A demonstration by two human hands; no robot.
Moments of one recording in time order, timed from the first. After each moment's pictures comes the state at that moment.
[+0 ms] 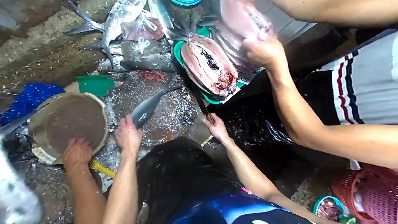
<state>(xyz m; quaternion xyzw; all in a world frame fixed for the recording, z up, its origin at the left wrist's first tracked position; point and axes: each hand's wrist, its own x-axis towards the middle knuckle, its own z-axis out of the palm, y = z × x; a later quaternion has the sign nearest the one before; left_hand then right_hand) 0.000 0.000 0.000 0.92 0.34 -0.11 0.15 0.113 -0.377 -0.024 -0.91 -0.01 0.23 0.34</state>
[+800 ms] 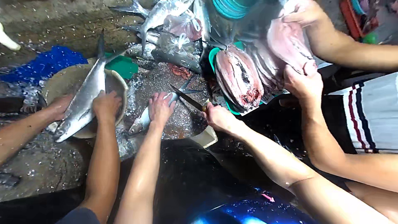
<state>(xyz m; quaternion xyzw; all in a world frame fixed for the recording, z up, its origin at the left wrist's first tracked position) 0.063 0.001 -0.035 0.95 0.22 -0.01 0.24 0.157 -0.219 0.103 -0.91 -0.28 0.31 -0.08</state>
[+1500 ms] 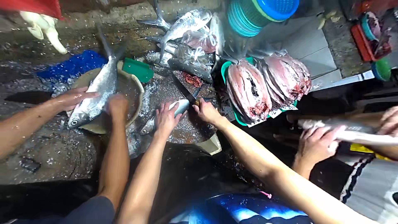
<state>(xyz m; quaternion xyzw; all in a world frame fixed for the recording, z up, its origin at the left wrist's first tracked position) 0.023 0.007 -0.019 0.93 0.23 -0.02 0.27 0.178 -0.153 0.031 -0.91 -0.29 0.29 0.09</state>
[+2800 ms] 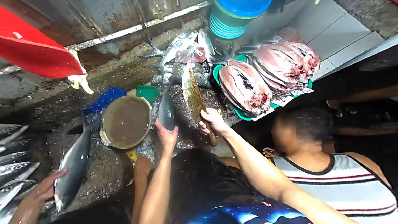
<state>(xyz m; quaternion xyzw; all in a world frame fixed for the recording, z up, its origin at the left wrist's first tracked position) -0.010 -0.017 0.012 0.77 0.47 0.13 0.40 0.135 -0.197 0.084 -0.46 -0.13 0.51 0.72</state>
